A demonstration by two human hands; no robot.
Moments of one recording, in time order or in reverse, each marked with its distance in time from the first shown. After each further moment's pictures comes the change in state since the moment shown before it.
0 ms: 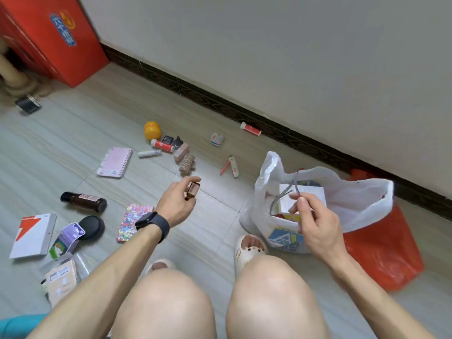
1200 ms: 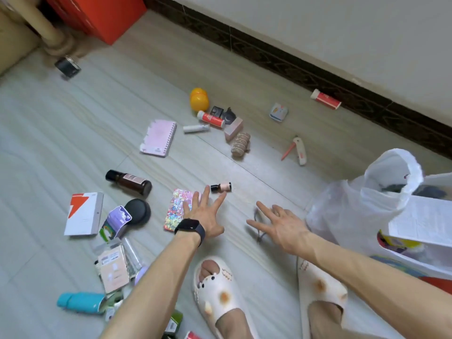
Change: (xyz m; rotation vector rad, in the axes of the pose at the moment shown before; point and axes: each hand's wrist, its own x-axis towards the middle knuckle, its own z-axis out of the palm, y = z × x) left_hand 0.036 -0.144 0.029 0.599 -0.487 -0.310; right_hand 0.055 0.041 0.261 -0.973 -1.174 -0.557
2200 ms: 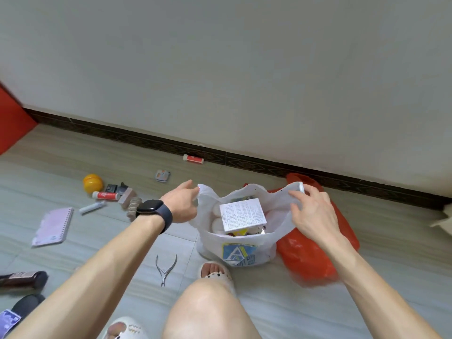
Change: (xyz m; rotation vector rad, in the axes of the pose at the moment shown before) left_hand -0.145 0.264 -0.165 0.048 0.226 0.509; right_hand -0.371 0.124 0.015 0.615 0.842 1.081
